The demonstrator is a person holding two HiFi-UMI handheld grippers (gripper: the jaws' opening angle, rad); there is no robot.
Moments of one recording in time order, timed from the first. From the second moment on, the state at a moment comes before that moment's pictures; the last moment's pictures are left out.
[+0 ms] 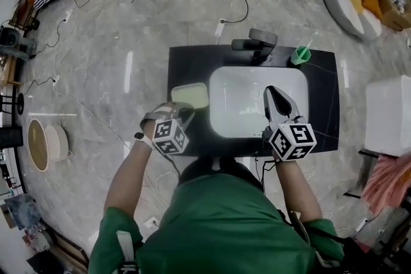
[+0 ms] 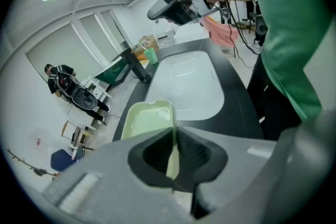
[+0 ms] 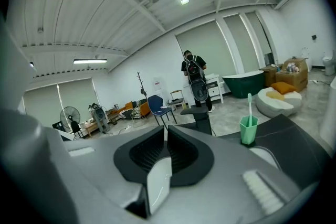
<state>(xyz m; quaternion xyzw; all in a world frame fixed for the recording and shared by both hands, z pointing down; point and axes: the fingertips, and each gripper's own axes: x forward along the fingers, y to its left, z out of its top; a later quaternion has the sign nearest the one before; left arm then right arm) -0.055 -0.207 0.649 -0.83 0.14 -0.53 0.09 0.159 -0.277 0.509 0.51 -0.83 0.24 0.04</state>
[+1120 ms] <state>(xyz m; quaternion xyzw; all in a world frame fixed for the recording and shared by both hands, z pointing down) -0.097 -0.273 0.751 -0.84 0.05 -0.52 0.10 0.138 -0.295 0.568 0.57 -0.77 0.27 0.09</state>
